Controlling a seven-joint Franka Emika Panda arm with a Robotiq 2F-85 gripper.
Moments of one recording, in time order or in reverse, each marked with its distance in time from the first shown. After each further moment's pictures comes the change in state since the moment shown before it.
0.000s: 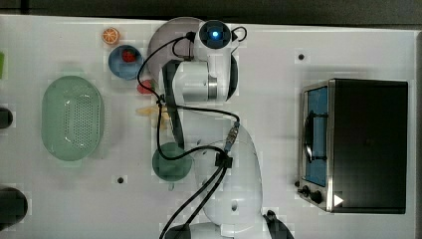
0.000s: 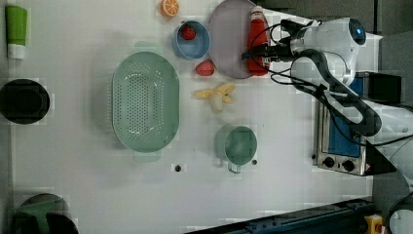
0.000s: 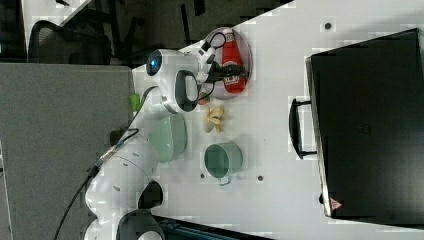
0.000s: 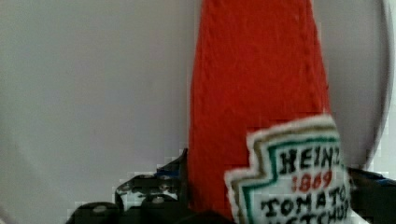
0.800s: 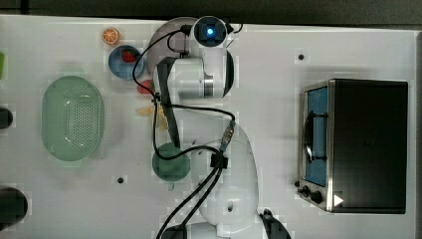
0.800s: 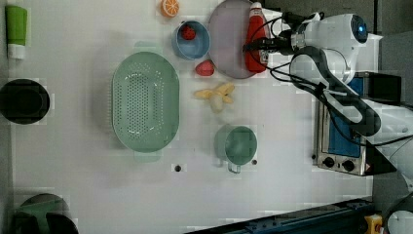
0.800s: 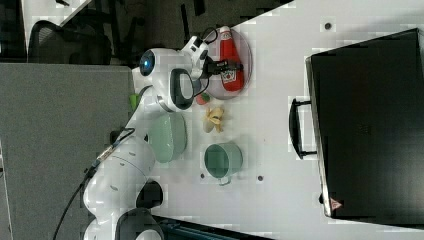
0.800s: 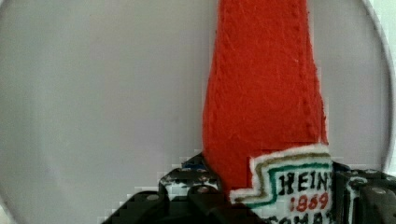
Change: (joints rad) arm 0.017 0.000 0.001 0.027 -0.010 0.028 -0.012
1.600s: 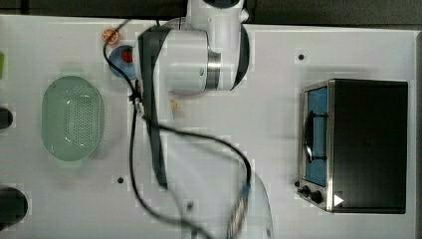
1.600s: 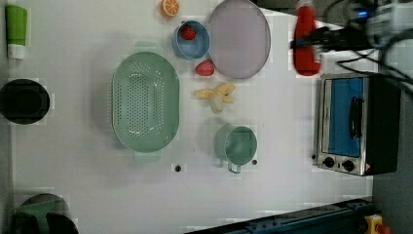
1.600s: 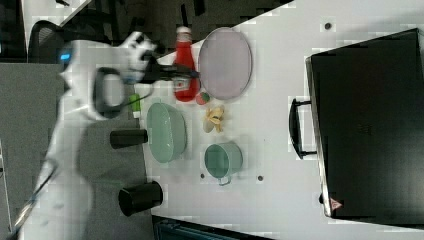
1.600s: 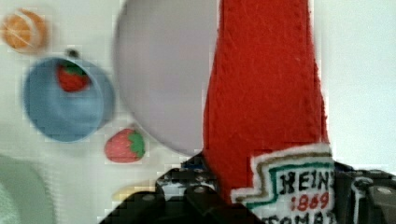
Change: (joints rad) arm -0.010 -0.400 -0.006 -0.015 0.133 -0.432 0.013
